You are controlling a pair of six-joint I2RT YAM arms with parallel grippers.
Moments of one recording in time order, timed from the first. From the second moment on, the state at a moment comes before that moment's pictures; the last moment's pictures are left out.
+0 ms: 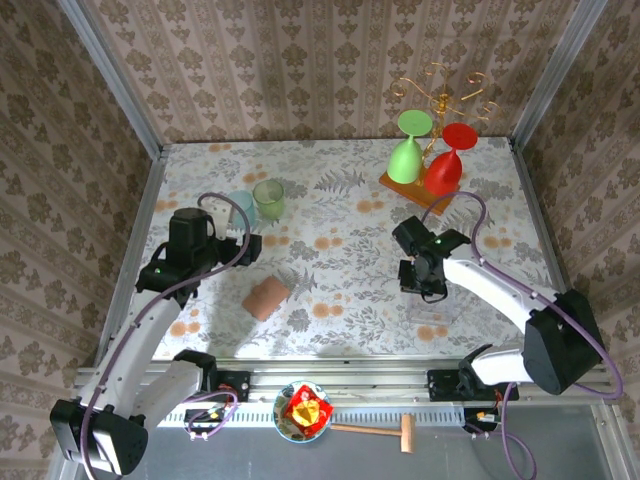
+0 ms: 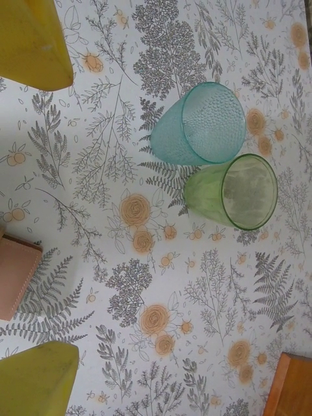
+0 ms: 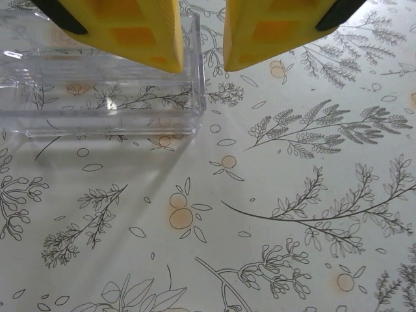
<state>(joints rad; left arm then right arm) -0.30 0.90 0.82 -0.56 0.09 -0.03 0.50 1.35 0.91 -0.96 0.07 0.71</state>
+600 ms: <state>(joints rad) -0.29 0.90 0.82 -0.55 0.09 -0.03 0.50 1.45 0.92 -0.94 0.08 0.71</state>
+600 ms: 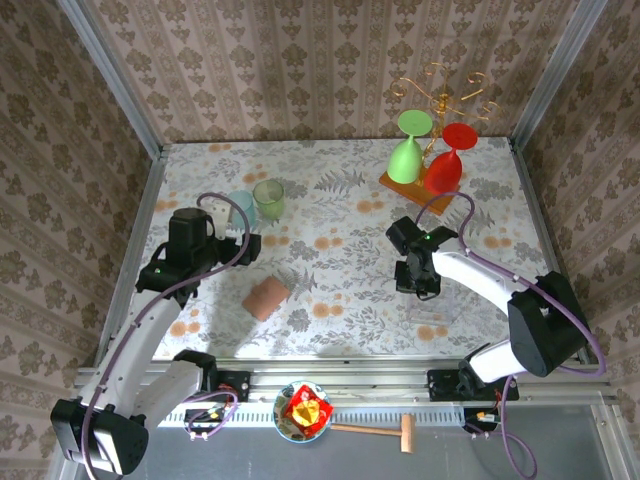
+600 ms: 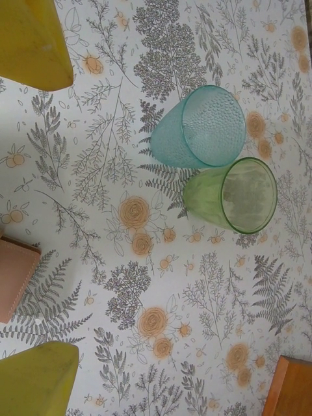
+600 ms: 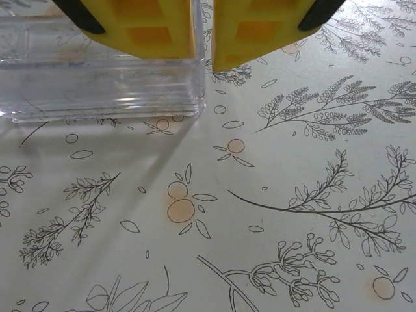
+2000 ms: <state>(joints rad) -0.28 0.92 0.81 -0.54 0.12 -0.04 0.69 2.14 1.94 -1.12 0.15 0.68</state>
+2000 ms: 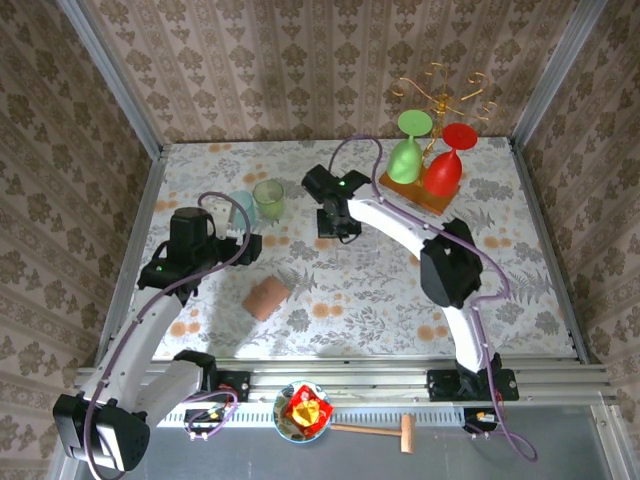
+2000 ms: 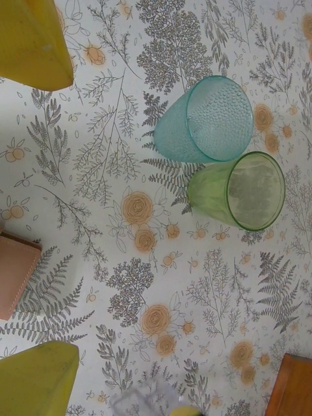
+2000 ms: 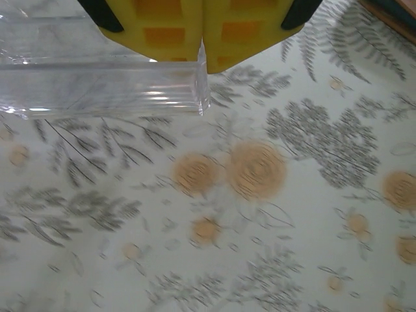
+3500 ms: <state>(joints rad) -0.28 0.91 0.81 -0.54 0.13 -0.04 0.69 2.46 2.33 -1.24 0.16 0.65</state>
